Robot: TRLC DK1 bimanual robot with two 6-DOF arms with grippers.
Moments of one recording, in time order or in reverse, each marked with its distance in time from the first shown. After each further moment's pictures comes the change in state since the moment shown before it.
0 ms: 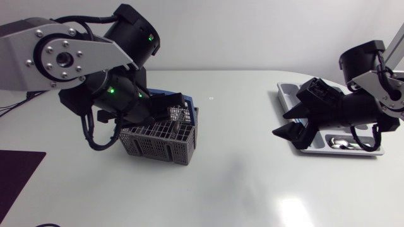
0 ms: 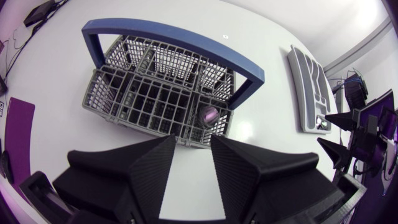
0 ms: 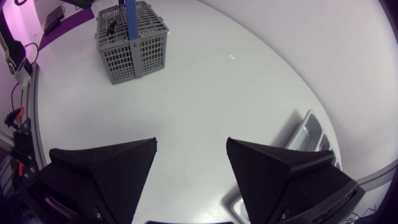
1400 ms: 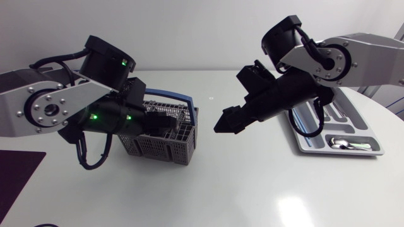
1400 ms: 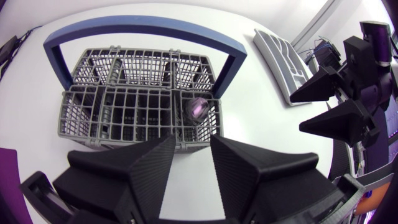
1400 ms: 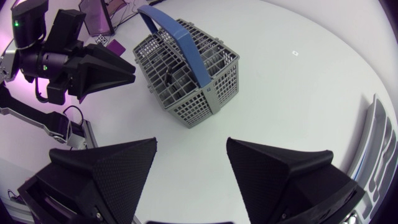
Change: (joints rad) left arm 0.085 -0.115 -0.277 0.335 0.201 0.309; right arm 0.370 0.218 0.276 -0.126 -0.072 0.600
